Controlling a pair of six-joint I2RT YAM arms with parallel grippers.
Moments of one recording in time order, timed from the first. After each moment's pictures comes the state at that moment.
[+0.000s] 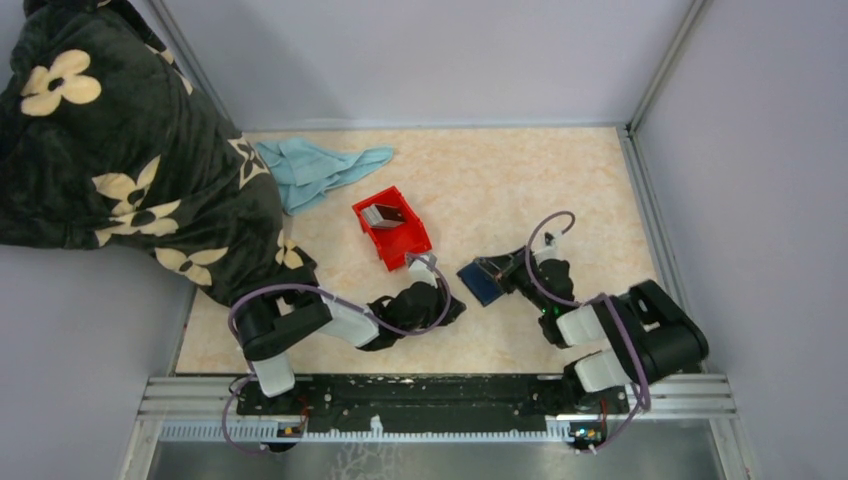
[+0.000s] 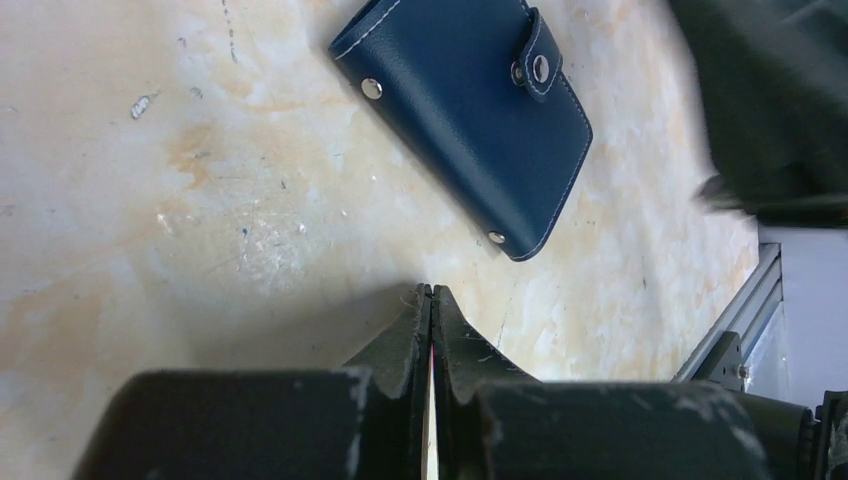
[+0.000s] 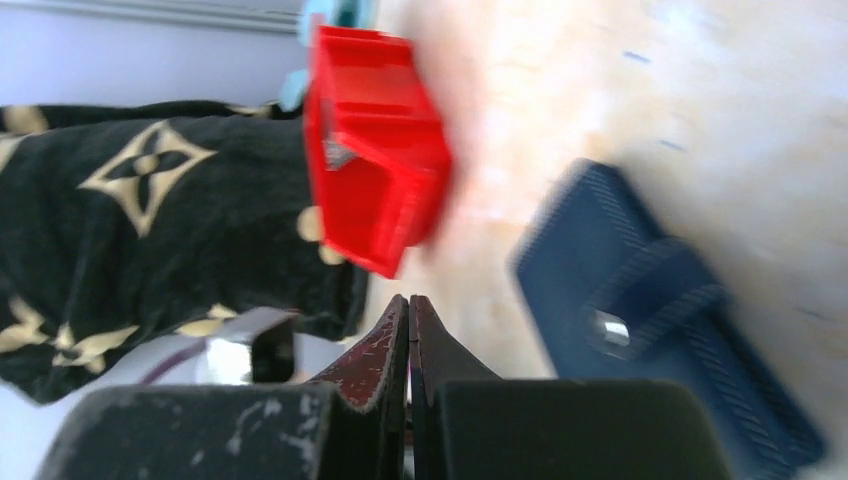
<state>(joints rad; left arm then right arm) -1.13 1.80 0.58 0.73 -0.28 -1.00 0.39 1.52 0.09 1.16 -0.21 1.29</state>
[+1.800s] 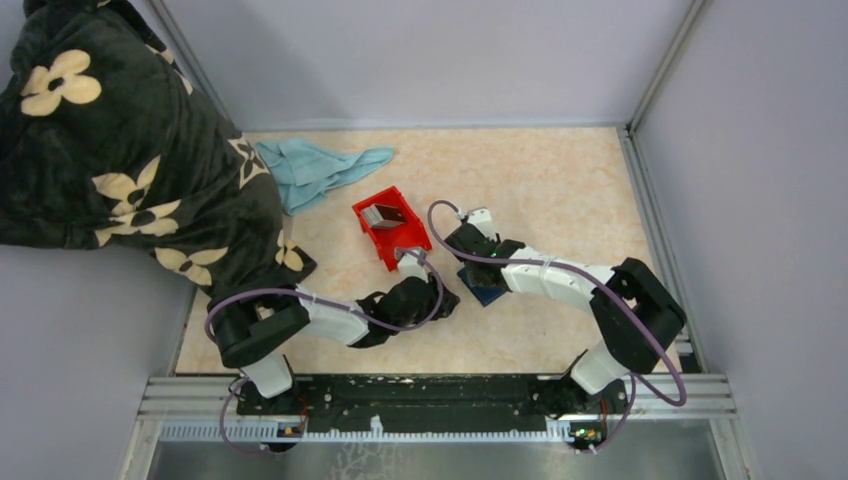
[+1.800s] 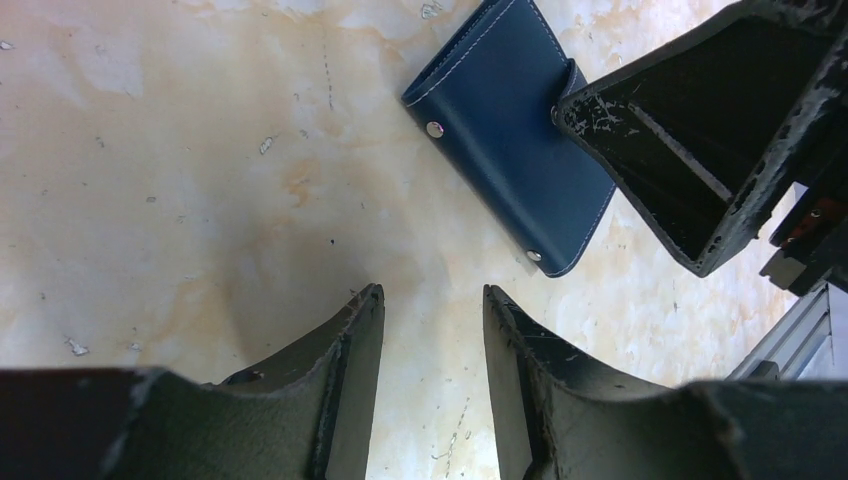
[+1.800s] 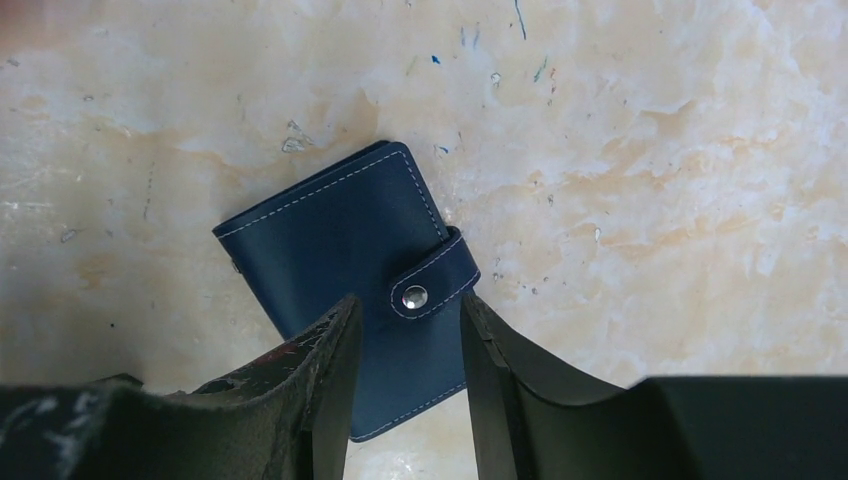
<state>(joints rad) -1.10 1.69 0.56 0.60 -0.35 -0.96 0.80 1.52 0.89 -0.46 0.52 0.44</state>
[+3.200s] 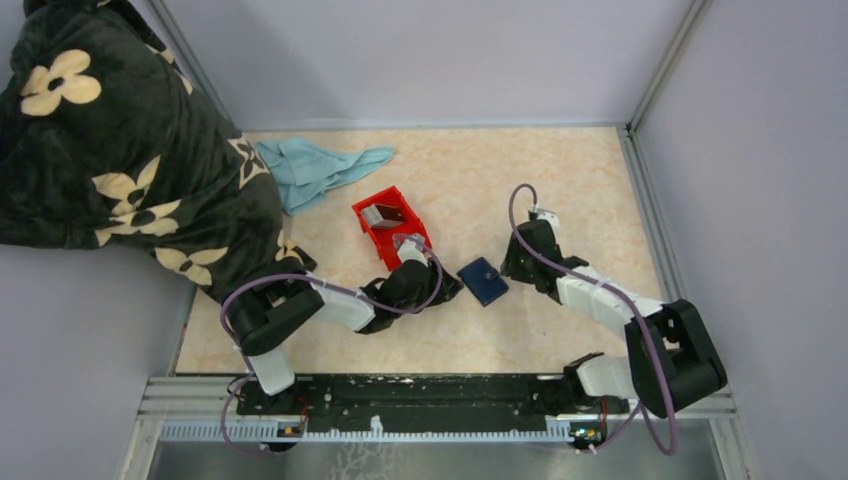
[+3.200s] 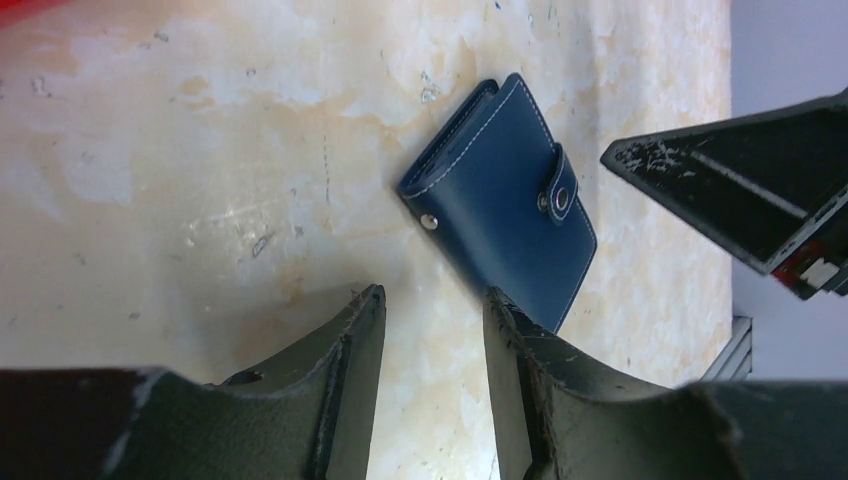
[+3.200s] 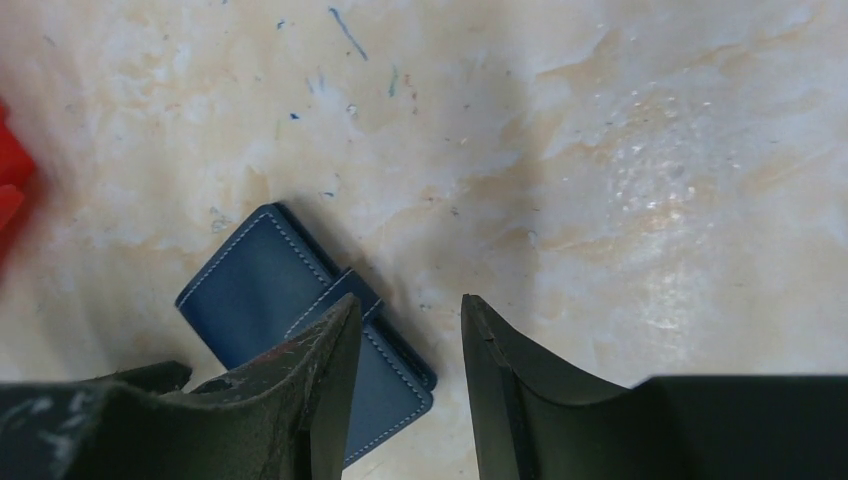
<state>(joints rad) -1.00 1.77 0.62 0.65 -0.25 -1.02 0.42 1.27 0.58 -0.17 0.18 0.58</state>
